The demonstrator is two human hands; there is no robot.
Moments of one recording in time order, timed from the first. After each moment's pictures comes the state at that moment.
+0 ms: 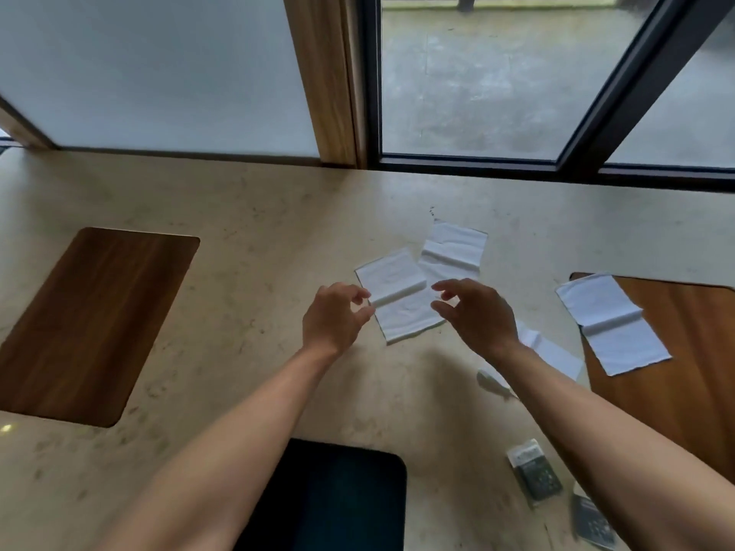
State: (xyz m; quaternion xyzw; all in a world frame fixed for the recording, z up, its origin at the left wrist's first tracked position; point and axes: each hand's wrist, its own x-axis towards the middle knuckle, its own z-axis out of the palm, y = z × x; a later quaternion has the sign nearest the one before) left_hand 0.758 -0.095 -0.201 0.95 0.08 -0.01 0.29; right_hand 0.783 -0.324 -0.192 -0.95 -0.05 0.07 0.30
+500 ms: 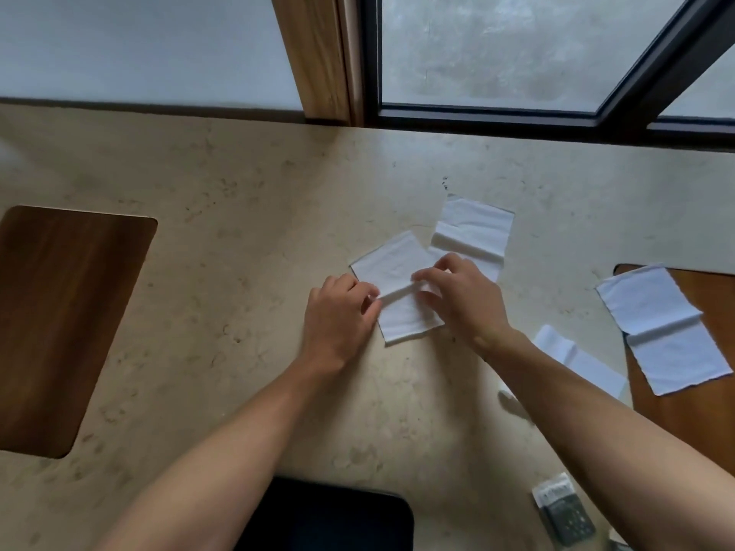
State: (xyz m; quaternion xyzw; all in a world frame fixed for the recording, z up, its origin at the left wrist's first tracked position) left_hand 0.791 -0.098 -0.256 0.98 0.02 0.03 0.20; right_hand 0.836 -0.296 -0.246 -0.96 -0.17 0.05 0.19
